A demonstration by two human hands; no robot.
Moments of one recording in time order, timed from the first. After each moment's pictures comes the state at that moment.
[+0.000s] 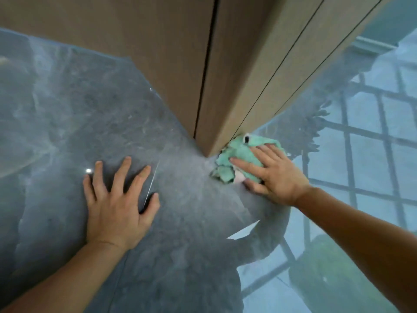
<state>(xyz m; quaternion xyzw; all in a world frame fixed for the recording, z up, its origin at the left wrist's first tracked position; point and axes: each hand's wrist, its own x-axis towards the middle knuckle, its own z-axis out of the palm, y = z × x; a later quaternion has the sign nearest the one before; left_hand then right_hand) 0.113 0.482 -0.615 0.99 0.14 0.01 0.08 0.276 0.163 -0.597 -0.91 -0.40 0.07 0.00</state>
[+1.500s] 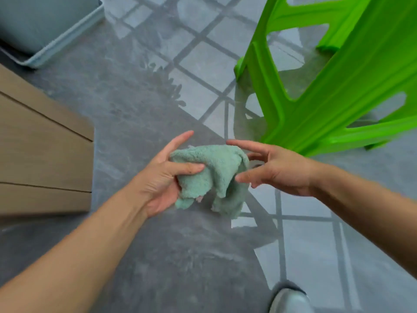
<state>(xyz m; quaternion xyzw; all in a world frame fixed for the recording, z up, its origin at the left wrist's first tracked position) 0.164 0.202 -0.430 0.52 -0.03 -0.60 0.61 -0.005 0.024 -0.417 -0.54 0.31 0.15 0.77</state>
